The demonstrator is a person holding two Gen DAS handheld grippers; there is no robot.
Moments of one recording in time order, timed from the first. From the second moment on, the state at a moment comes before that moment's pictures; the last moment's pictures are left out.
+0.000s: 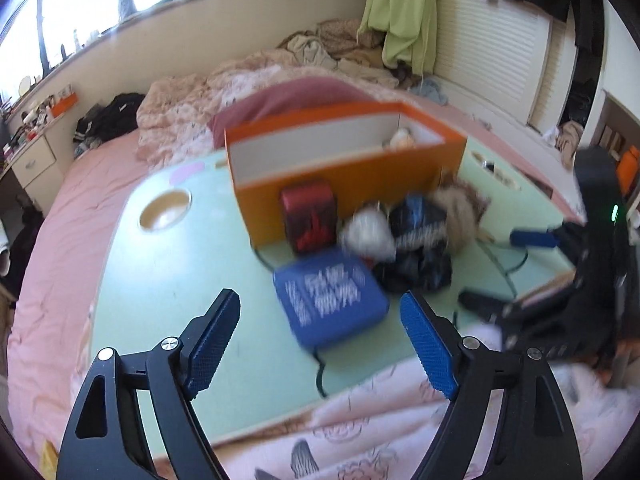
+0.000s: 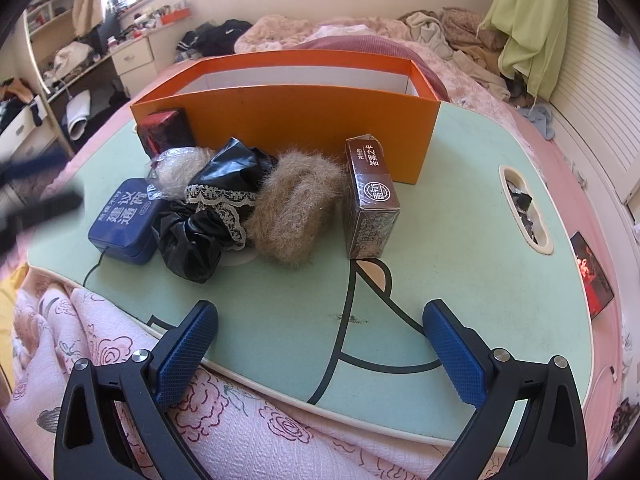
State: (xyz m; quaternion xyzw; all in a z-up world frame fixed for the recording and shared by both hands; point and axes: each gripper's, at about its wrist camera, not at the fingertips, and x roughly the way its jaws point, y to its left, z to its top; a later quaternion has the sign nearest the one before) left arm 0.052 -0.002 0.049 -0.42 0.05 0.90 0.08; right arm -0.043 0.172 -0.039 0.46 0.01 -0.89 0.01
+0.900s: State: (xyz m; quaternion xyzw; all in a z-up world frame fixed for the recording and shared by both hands) left arm 0.039 -0.011 0.002 -0.43 0.02 0.90 0.07; right arm -0.041 0.171 -0.040 0.46 0.00 -0.89 0.01
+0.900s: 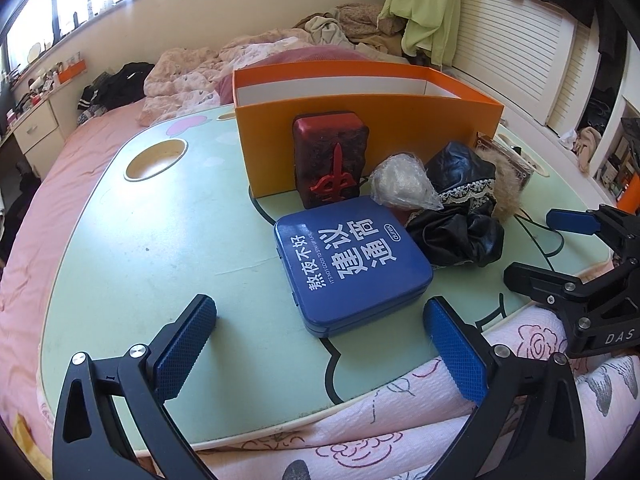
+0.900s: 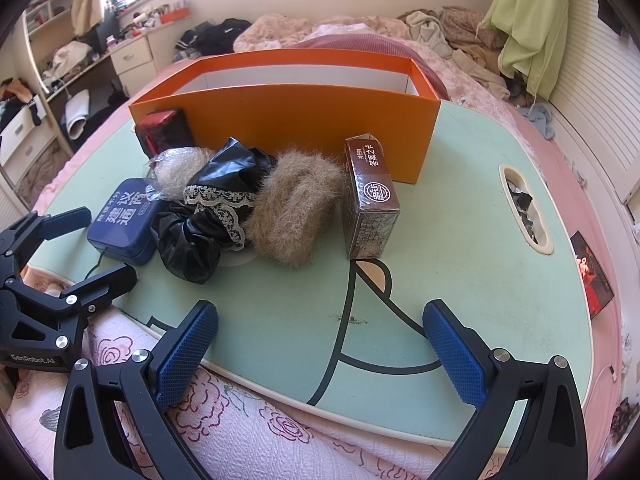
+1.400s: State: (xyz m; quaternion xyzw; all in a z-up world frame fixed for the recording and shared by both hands) left arm 0.039 -0.013 0.003 -0.43 0.02 0.90 0.07; right arm -0.051 0.196 0.050 0.38 -0.08 -0.92 0.07
